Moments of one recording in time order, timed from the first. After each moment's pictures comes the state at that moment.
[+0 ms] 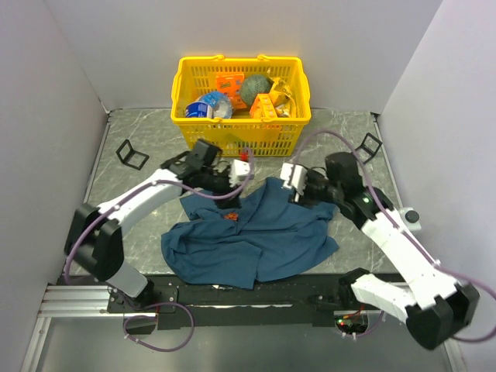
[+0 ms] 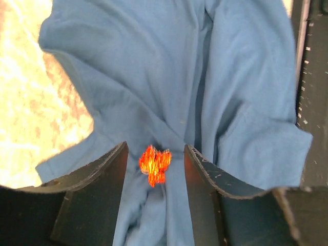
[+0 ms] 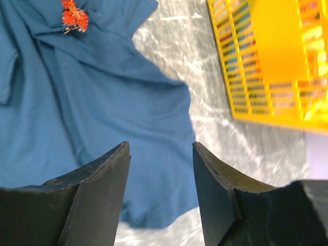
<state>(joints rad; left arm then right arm) -0.57 1.53 1.18 -0.54 0.68 0.57 0.45 1.02 0.99 -0.60 -0.40 -0.85</state>
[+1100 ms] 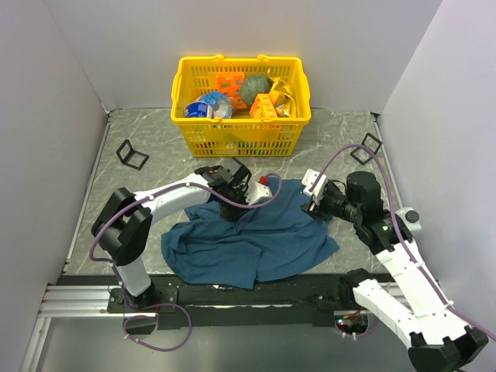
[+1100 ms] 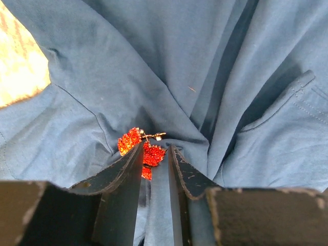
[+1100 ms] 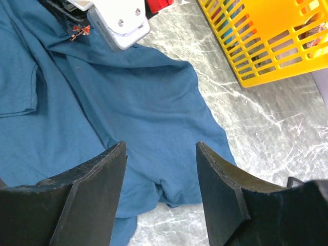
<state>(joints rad) -0.77 1.73 1.24 -0.67 0.24 0.45 0.36 0.75 0.84 -0.61 -0.41 -0.64</state>
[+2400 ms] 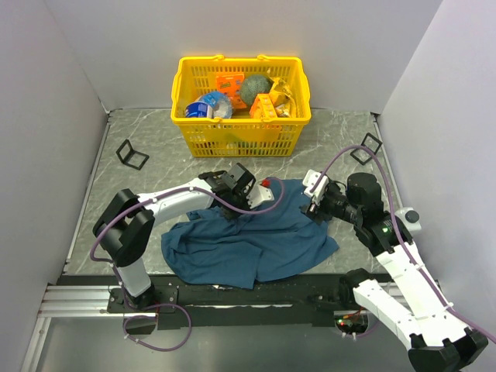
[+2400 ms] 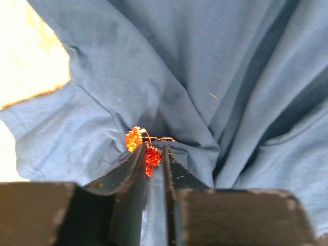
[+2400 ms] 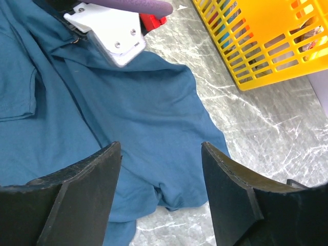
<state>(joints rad) -0.82 1.73 1.21 -0.61 0.10 0.43 0.36 0.73 0.82 -0.58 -0.41 -0.63</state>
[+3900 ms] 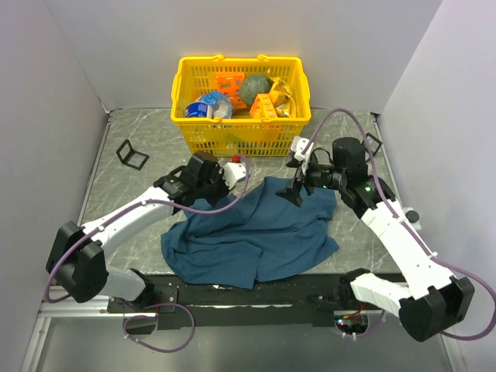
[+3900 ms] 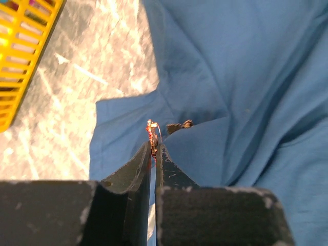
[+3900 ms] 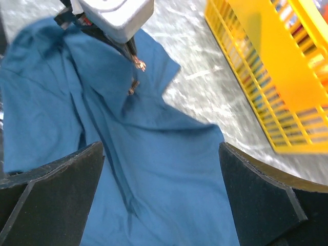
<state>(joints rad) -0.67 1.38 1.03 -0.38 0.15 0.38 0.36 1.06 1.06 -0.49 -0.68 -0.49</state>
